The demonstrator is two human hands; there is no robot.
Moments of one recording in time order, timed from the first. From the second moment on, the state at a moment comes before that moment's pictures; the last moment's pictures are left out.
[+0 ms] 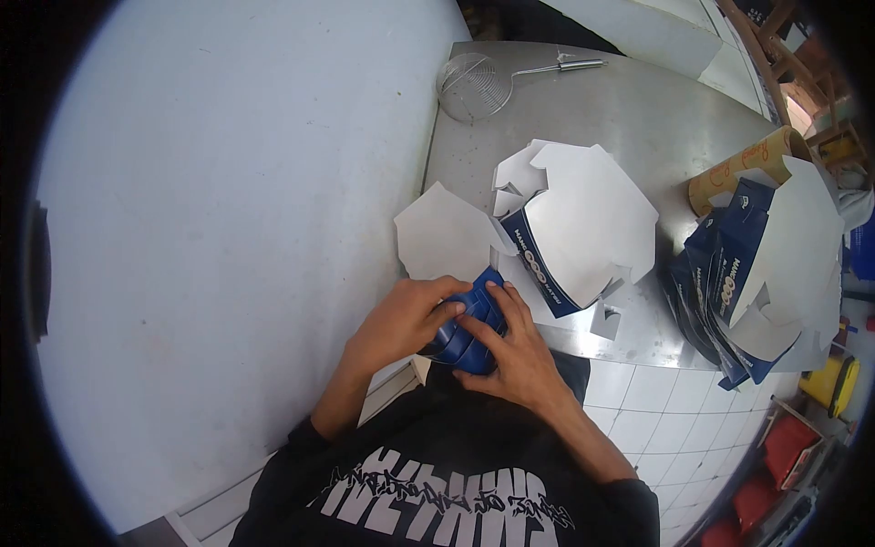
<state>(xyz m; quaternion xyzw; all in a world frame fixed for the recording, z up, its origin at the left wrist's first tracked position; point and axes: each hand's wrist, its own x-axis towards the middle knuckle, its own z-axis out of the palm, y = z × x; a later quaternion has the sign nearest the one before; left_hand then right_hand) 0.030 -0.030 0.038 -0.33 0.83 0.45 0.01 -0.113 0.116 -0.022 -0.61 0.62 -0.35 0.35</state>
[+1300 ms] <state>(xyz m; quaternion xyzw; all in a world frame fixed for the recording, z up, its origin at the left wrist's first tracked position) 0.090 0.061 -0.012 -0.42 0.86 0.28 -0.05 -0.098 0.119 -0.068 -0.39 0.66 -0.48 0.43</state>
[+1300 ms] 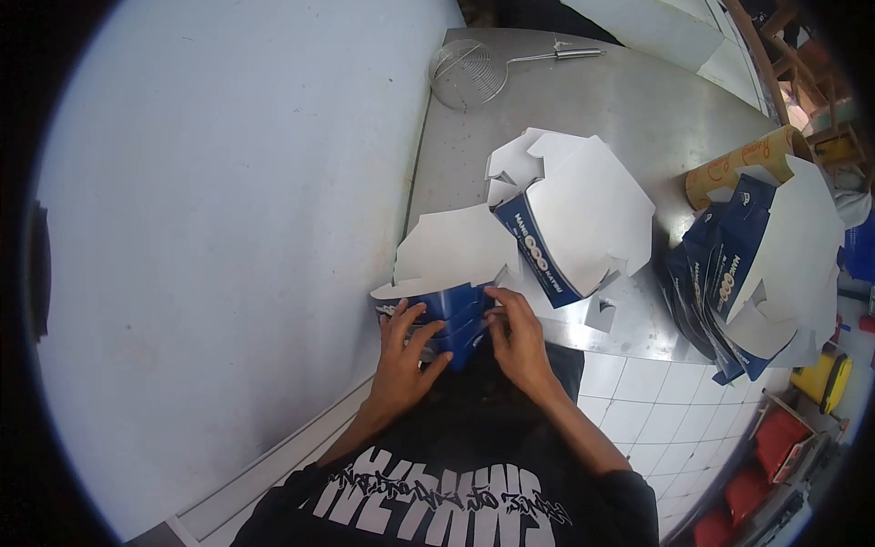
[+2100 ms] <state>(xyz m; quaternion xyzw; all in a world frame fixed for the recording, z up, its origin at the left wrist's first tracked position) 0.146 0.070 -0.094 -0.69 0.19 0.59 -0.37 -0.109 0.112 -0.053 -0.50 0.62 -0.33 0.50</state>
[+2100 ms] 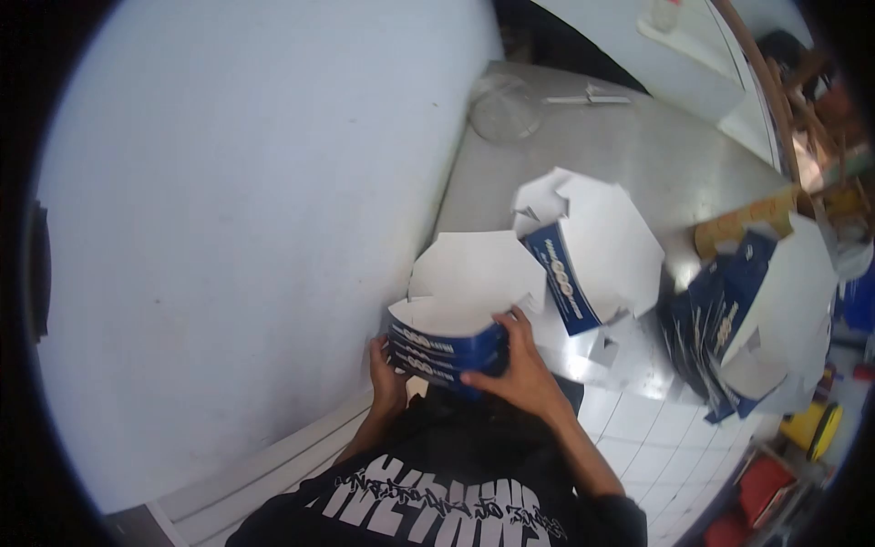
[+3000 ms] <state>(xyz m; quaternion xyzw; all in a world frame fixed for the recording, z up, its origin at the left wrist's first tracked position) 0.026 0.018 0.061 -0.37 0.55 0.64 -0.38 -0.207 0.111 0.008 -0.24 0.44 -0.77 0.39</state>
